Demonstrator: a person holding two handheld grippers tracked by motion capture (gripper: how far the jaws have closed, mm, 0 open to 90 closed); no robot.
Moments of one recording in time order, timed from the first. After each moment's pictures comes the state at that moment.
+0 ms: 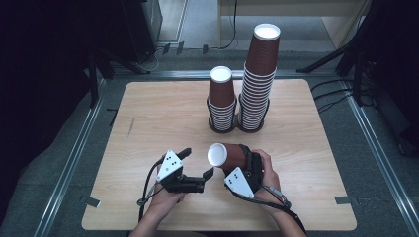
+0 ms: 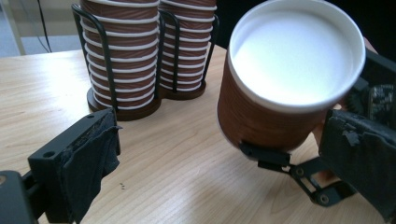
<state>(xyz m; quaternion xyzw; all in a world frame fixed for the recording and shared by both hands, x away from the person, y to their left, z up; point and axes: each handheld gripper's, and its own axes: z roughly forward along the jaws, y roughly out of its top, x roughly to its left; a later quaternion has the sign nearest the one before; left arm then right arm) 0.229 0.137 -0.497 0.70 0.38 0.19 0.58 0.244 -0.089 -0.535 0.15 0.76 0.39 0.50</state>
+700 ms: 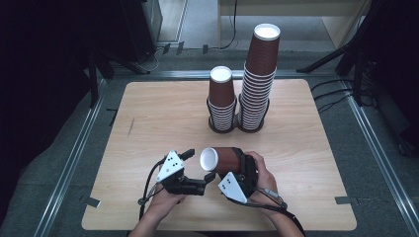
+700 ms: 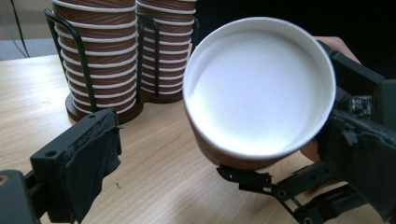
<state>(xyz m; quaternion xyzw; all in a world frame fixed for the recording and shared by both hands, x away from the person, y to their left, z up) 0.227 0.133 -0.494 0.71 0.36 0.17 0.59 0.235 -0.076 -0.534 0.10 0.77 0.38 0.50</state>
